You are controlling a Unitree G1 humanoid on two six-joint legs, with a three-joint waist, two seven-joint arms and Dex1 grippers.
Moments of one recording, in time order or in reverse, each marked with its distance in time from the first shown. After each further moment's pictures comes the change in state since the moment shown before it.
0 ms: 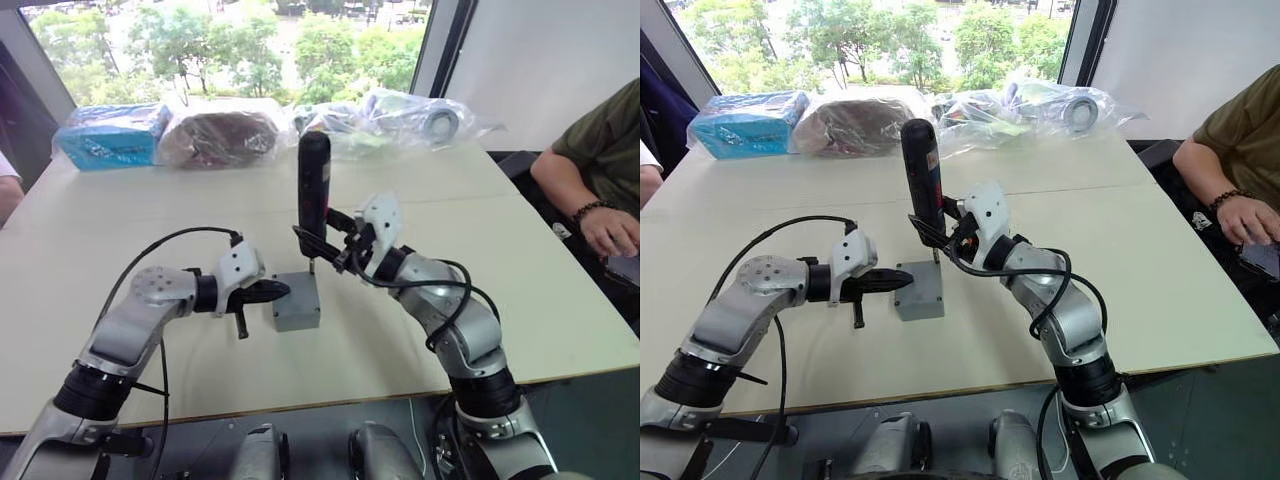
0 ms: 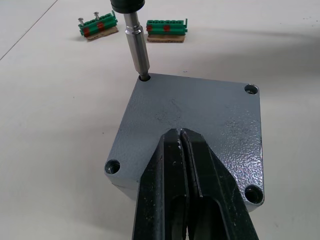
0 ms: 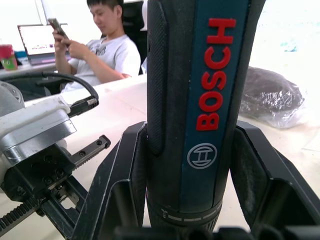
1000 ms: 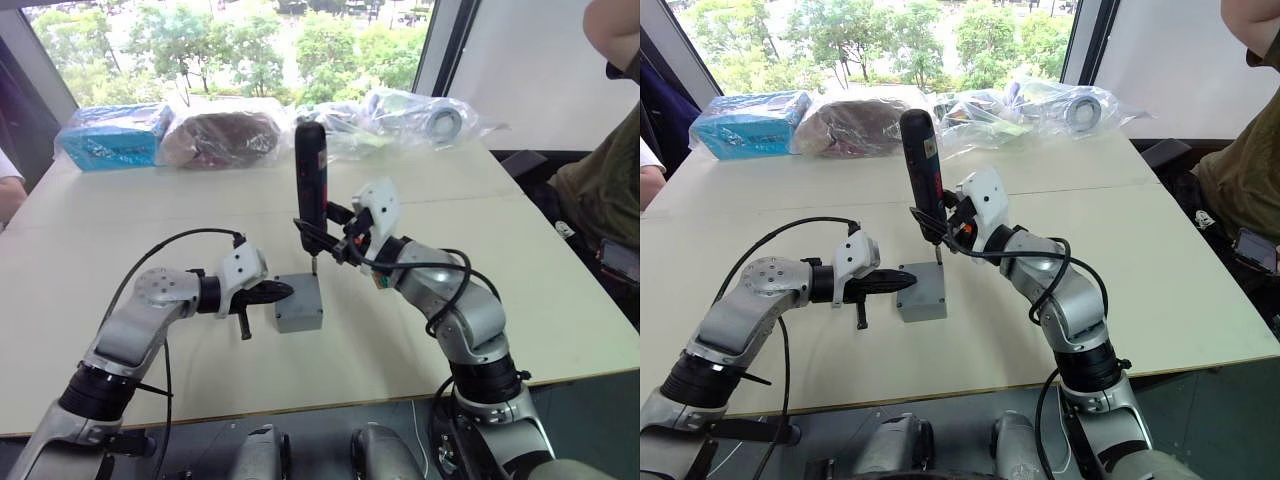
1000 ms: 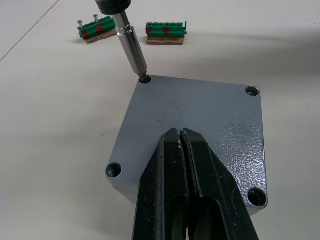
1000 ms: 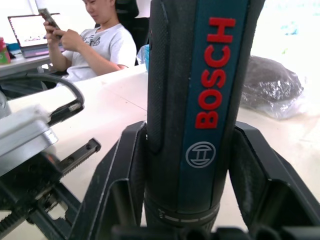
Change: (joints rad) left arm 0.001 -0.019 0.003 -0.009 -0.001 -0.015 -0.002; right arm -0.123 0.017 -0.107 -0.005 0.121 0.158 -0.036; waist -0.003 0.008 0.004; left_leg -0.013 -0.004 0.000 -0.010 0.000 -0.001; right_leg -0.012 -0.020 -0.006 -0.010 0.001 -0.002
